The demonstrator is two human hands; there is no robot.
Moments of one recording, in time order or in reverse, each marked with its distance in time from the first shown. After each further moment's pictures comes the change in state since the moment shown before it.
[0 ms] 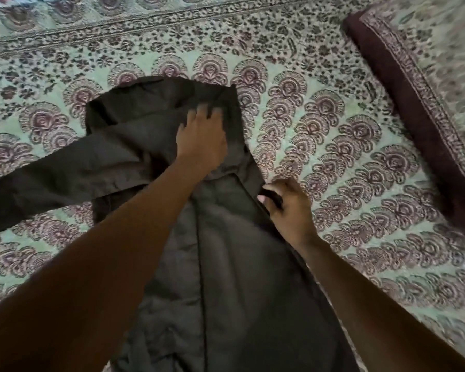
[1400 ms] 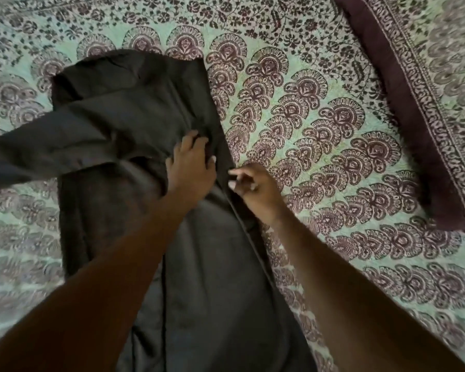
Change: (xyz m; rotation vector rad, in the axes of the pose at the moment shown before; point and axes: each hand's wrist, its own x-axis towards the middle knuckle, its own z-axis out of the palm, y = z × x) left_hand -0.072 0.050 0.063 -0.276 0.010 -0.234; right_hand 0.009 0.016 -0.008 0.421 -0.212 0.090
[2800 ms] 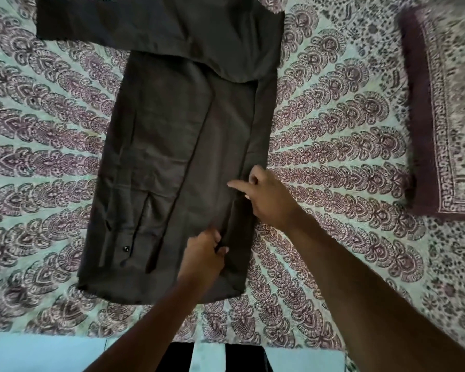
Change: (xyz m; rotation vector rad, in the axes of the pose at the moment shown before) left_hand -0.361 -0.027 0.085 -0.485 -0.191 -0.503; right_hand -0.168 -0.016 0.002 -0.939 -0.531 -0.483
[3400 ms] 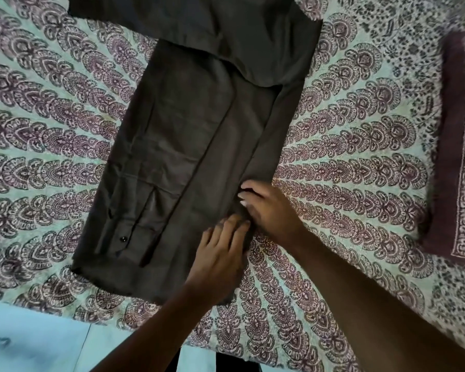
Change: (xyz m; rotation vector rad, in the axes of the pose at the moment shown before) left_hand -0.007 0.018 0.026 0.496 0.311 0.578; right_hand 0.012 0.016 0.020 0.069 0.095 -0.223
